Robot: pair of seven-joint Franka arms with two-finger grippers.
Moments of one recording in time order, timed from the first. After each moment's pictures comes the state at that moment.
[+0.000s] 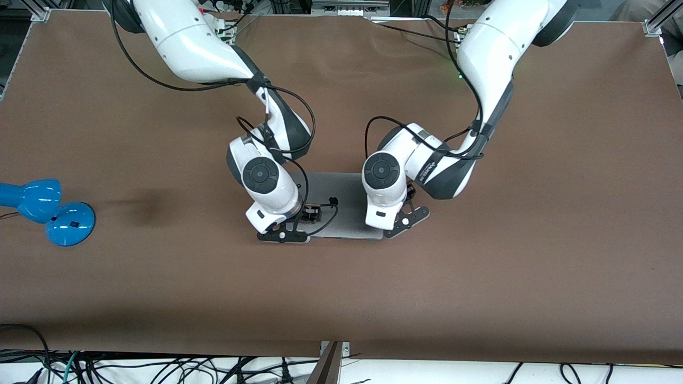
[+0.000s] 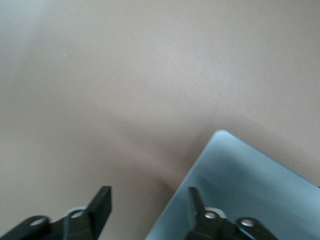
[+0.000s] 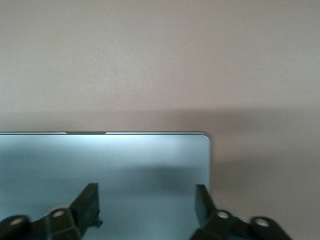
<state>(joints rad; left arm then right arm) -0.38 0.83 -0.29 -1.20 0.31 1.83 -1.24 0.50 0.81 0.06 -1.22 0.01 2.08 0.59</state>
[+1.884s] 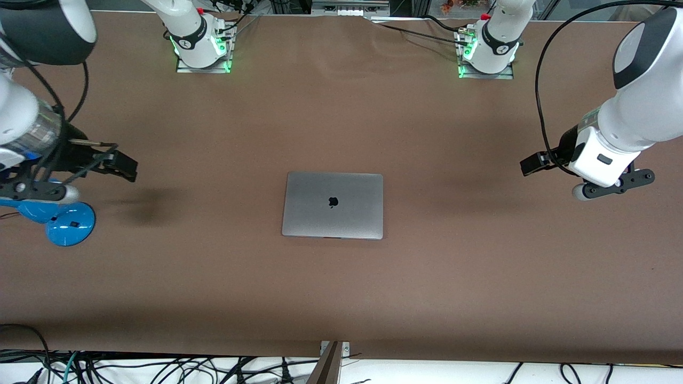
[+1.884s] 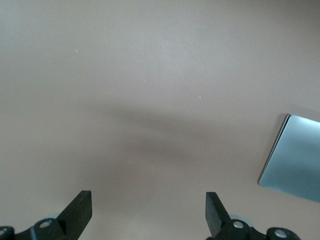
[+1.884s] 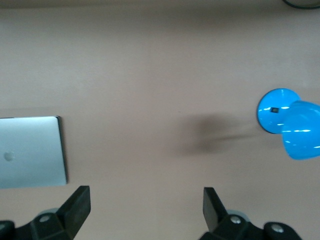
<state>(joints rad) 0.63 0.29 -0.90 -1.52 0.18 1.58 -0.54 0.08 0.36 0.08 -1.13 -0.08 1.47 0.22</state>
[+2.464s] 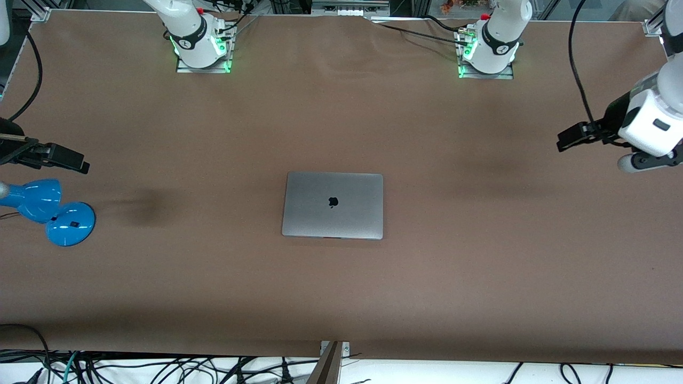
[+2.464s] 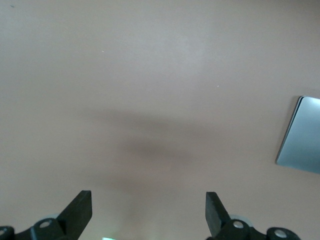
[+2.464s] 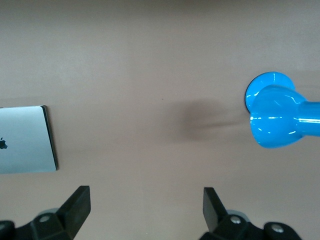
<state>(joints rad) 0.29 0.09 -0.35 -1.53 0.03 1.50 -0.26 -0.06 0.34 0.08 -1.14 -0.01 1.42 0.11</state>
